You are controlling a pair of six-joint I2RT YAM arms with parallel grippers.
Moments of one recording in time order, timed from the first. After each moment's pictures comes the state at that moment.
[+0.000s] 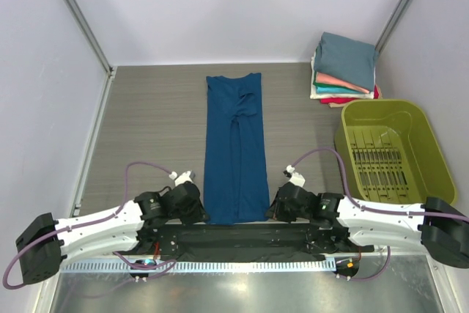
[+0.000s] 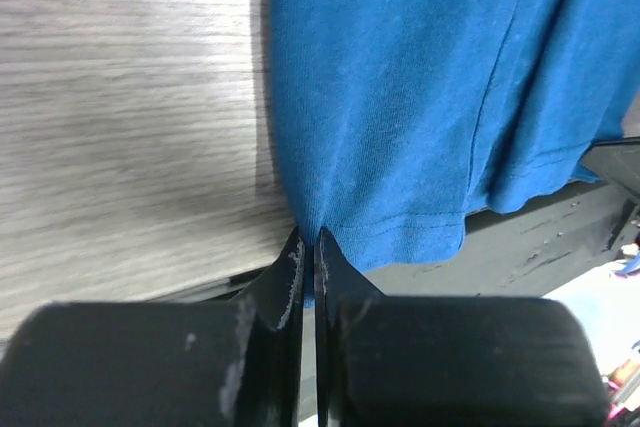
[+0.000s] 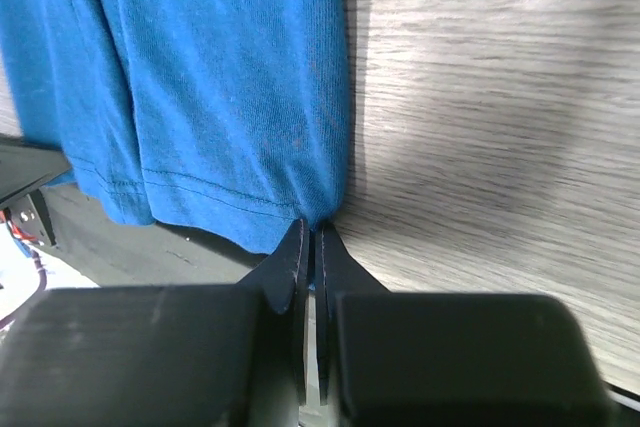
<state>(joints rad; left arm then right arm) -1.04 0.82 0.28 -0.42 -0.07 -1.21 1.12 0.94 0.26 -0.20 0.11 1.23</state>
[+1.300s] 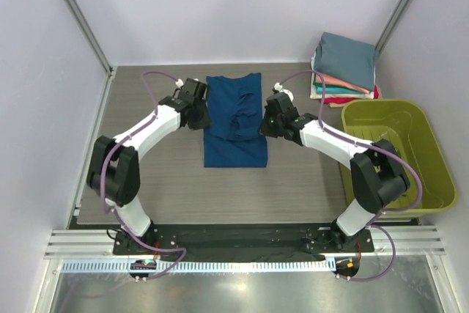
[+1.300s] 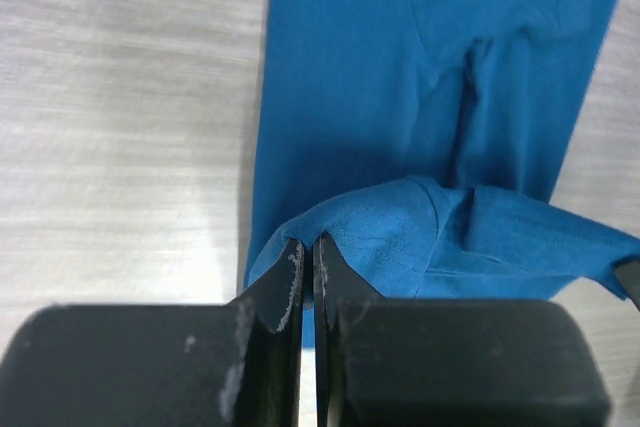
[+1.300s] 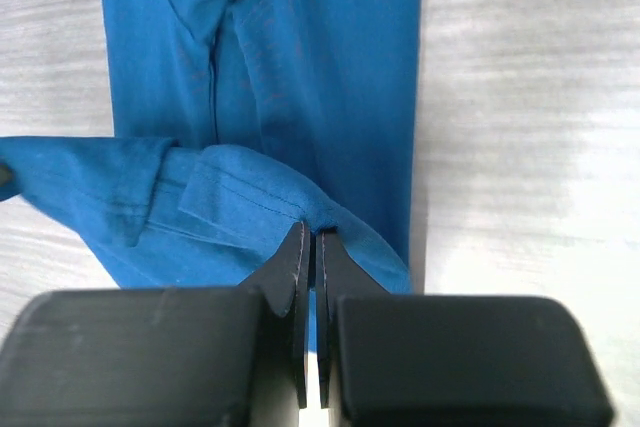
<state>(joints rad) -0.45 1.70 1.32 -0.56 -0.10 -0.62 0.55 1.62 1.08 -0.24 0.10 0.66</state>
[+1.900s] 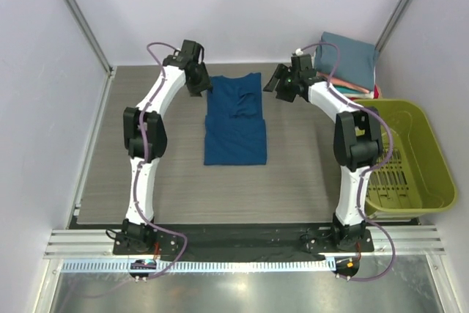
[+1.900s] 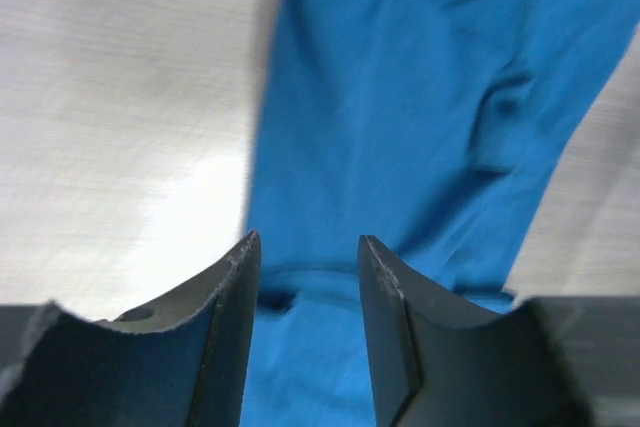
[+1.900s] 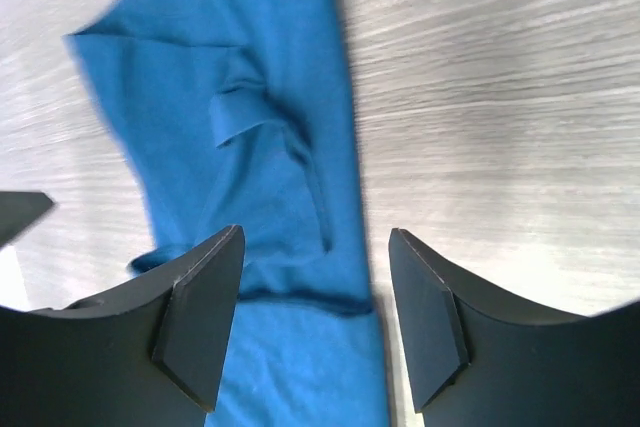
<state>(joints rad) -0.29 2.41 2.33 -0.90 0.04 -0.59 0.24 2.10 1.65 -0.28 -0.20 0.65</state>
